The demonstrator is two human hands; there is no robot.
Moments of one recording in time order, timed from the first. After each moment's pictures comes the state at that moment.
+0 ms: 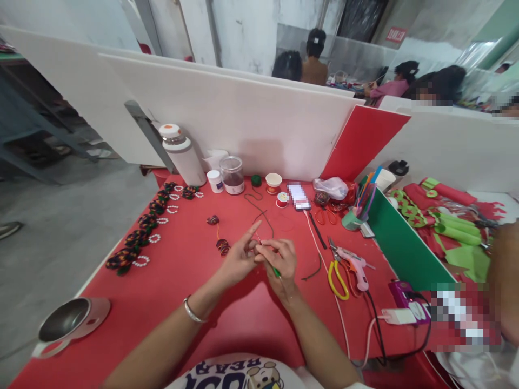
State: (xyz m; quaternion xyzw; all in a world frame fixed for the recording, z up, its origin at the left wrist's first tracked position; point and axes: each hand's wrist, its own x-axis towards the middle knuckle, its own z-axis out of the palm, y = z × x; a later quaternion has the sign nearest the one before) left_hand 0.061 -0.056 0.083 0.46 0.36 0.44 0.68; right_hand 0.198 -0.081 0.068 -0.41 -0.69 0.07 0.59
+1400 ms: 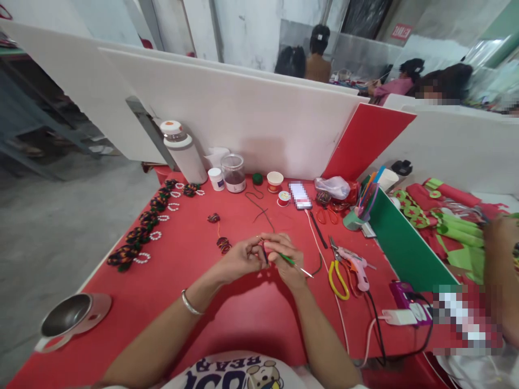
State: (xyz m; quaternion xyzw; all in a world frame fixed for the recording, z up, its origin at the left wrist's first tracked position) left_hand 0.051 -0.050 0.089 0.54 0.36 0.32 0.69; right_hand 0.215 -0.069 0.066 -0.33 -0.63 0.34 0.62
